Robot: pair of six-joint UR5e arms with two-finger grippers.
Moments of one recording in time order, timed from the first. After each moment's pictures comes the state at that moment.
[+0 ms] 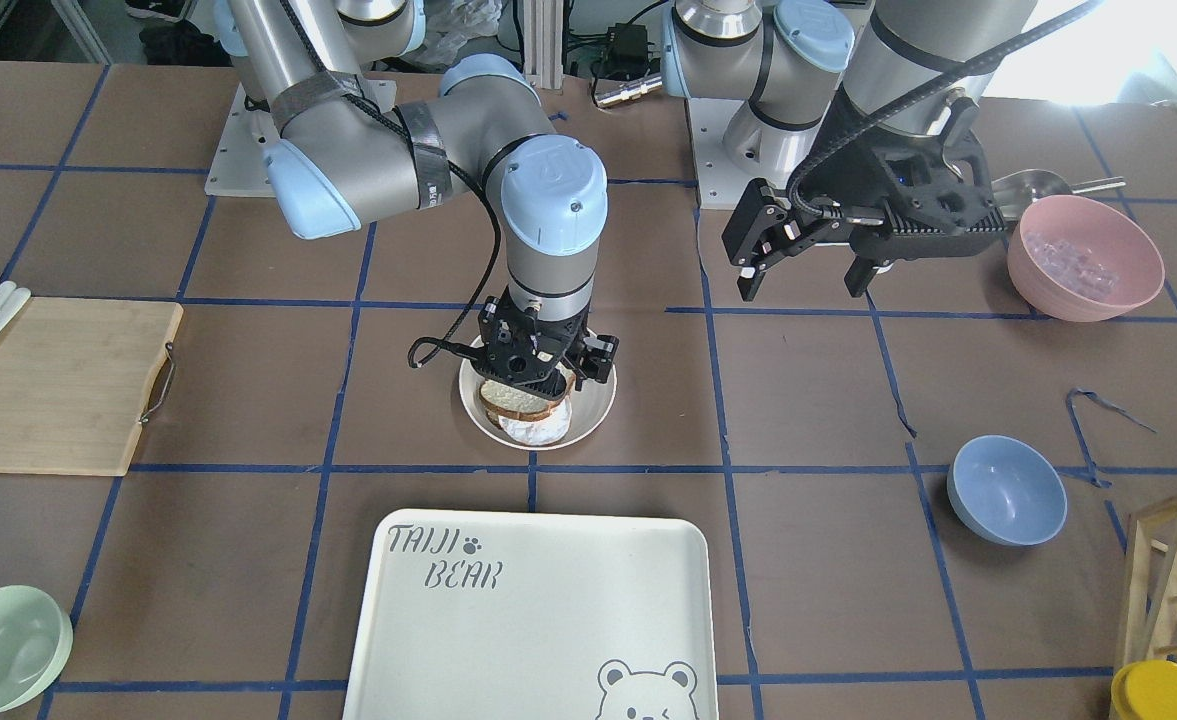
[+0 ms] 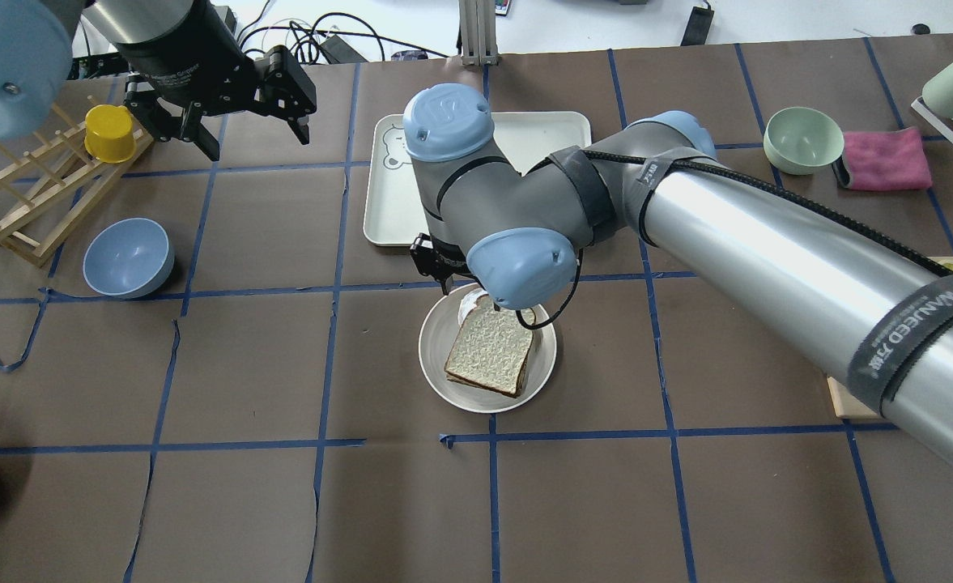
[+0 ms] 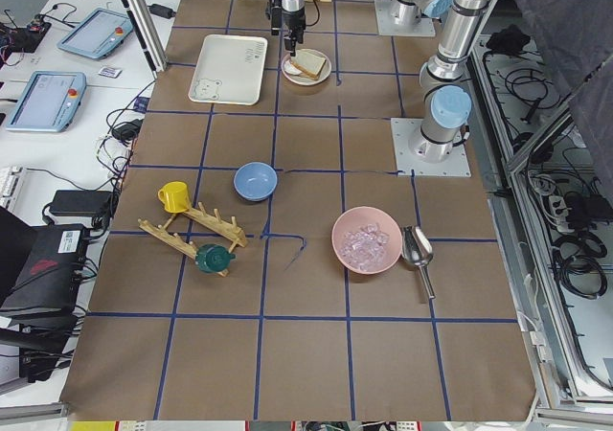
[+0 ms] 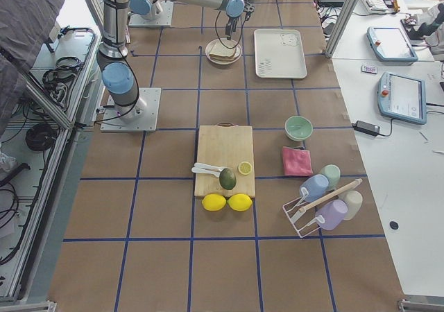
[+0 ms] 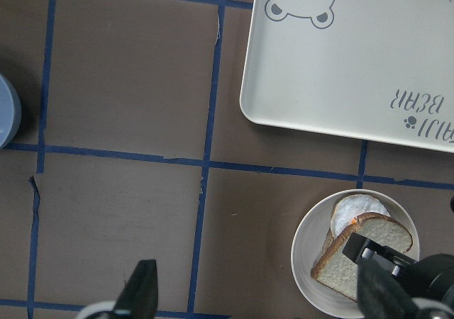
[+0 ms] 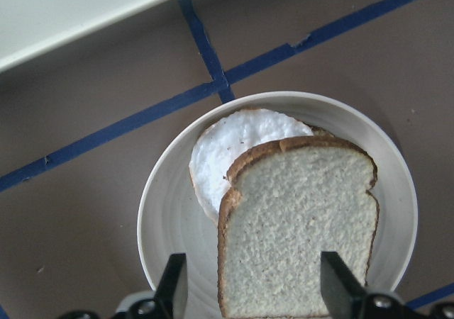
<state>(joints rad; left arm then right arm) -1.60 -1.64 -1.45 -1.53 1.52 -0.15 2.00 -1.19 1.62 -1.96 -1.57 0.73</state>
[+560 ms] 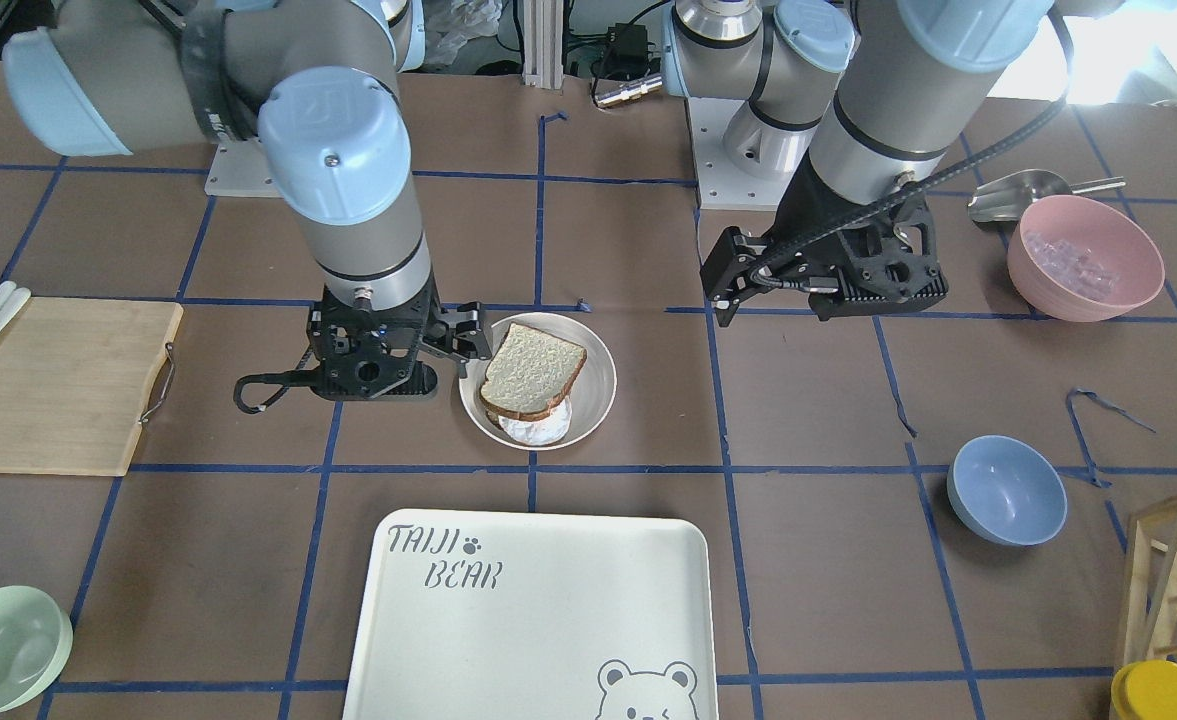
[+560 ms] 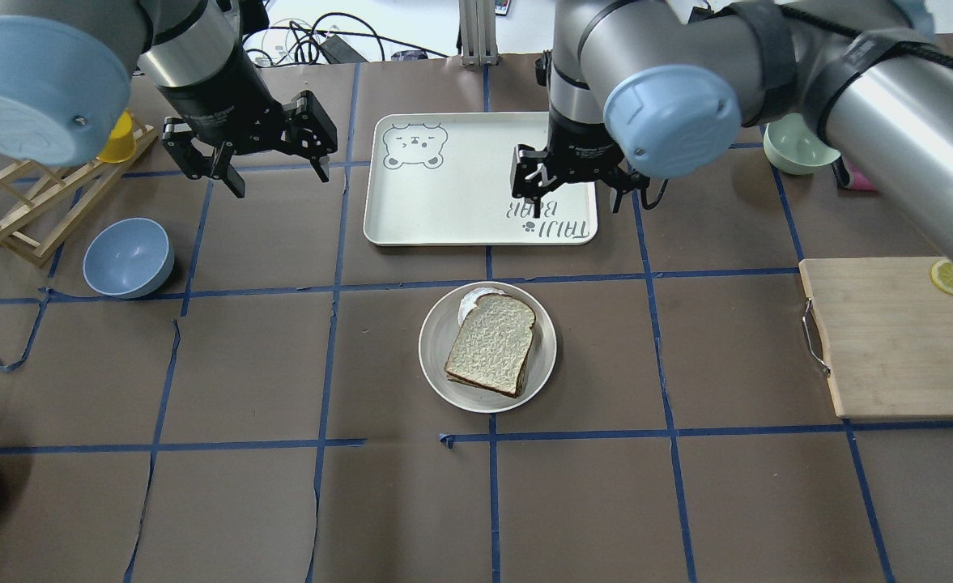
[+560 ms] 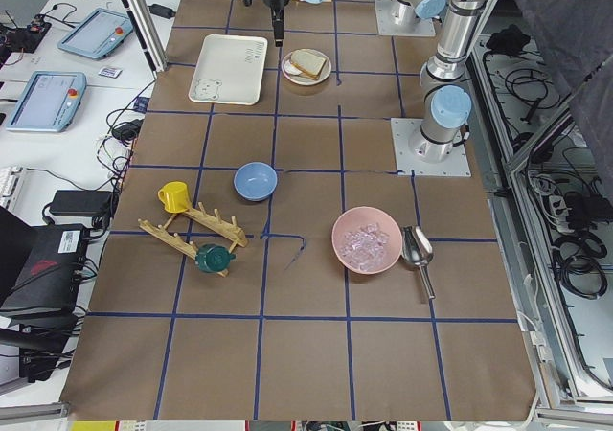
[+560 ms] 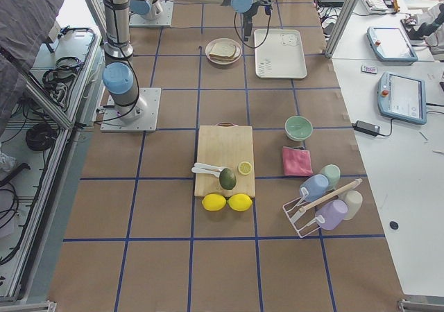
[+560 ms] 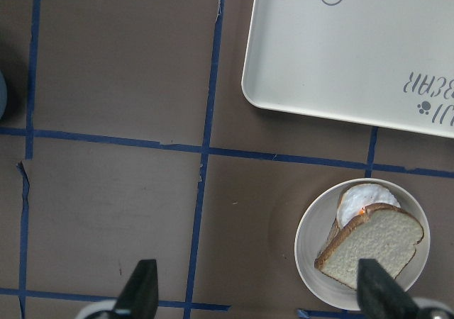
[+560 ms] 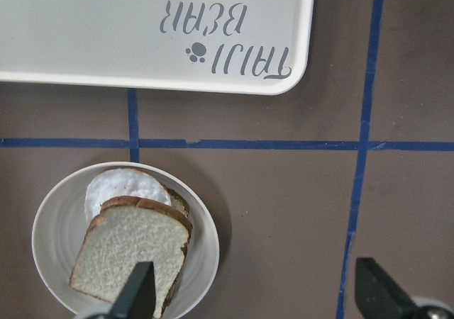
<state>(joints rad) -1.62 -1.68 -1.56 -1.50 1.51 -0.18 1.77 -1.30 1.46 -1.66 -1.56 0.14</state>
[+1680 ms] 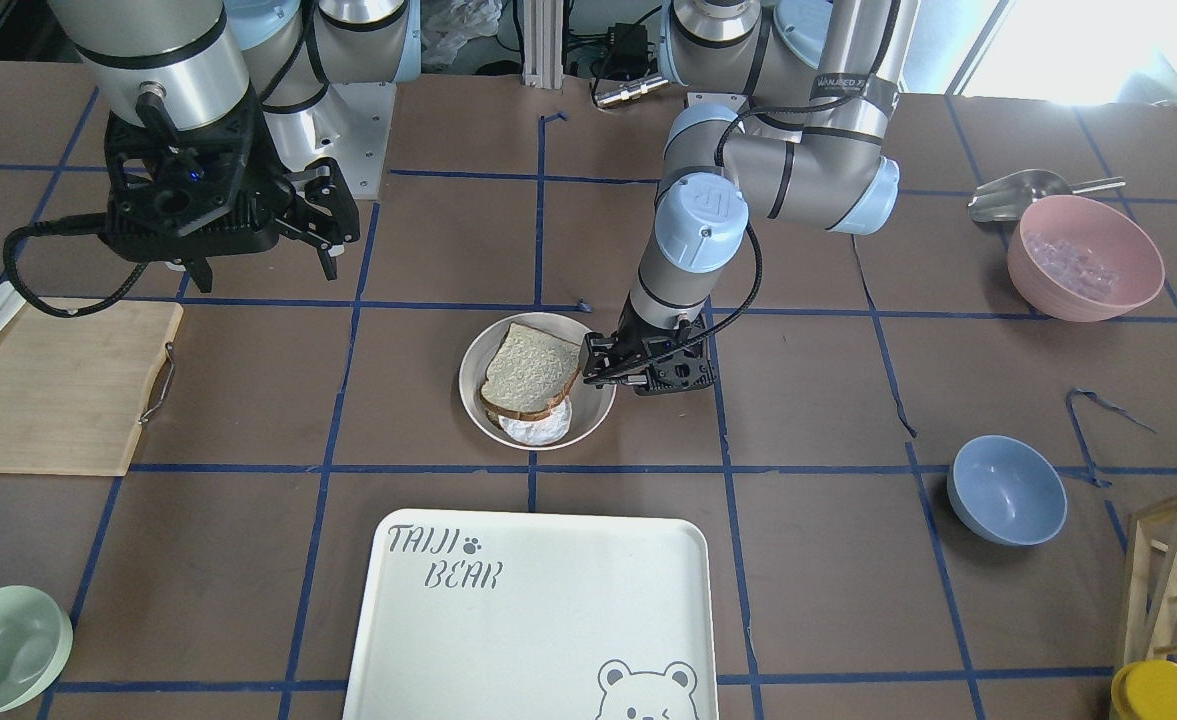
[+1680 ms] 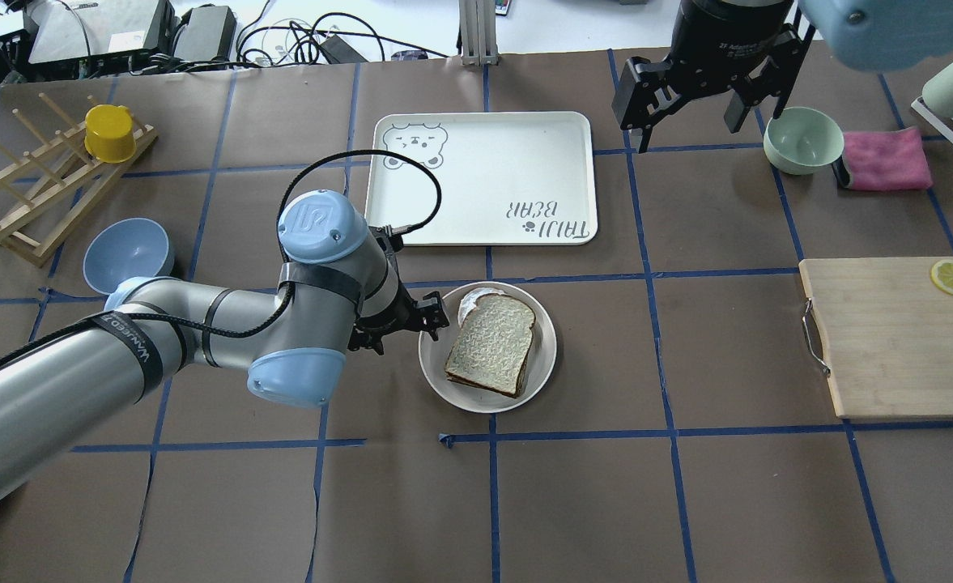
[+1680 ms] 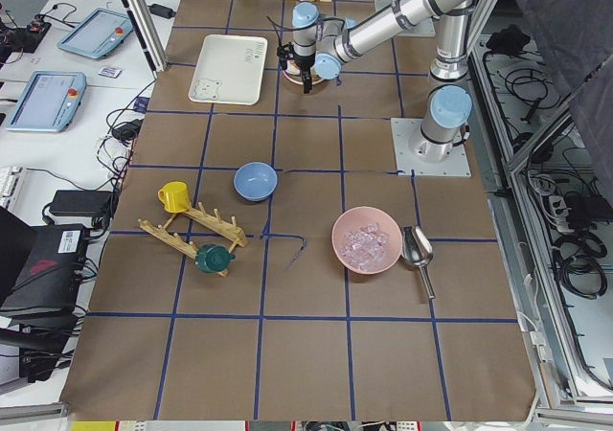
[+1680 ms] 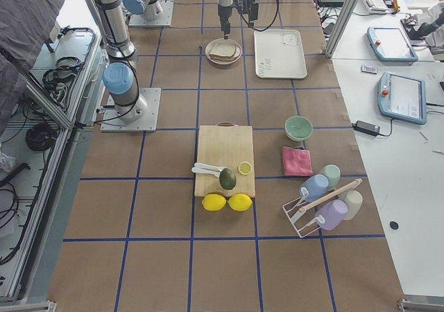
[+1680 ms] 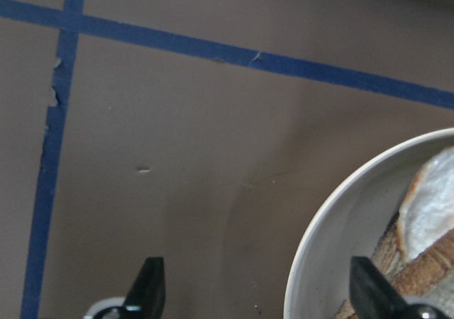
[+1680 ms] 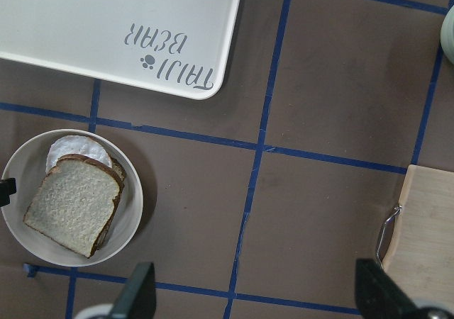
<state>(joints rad) -1.78 -1.85 -2.09 -0.78 1.46 -0.40 1.66 -1.46 1.40 -1.53 -1.62 -0.08</state>
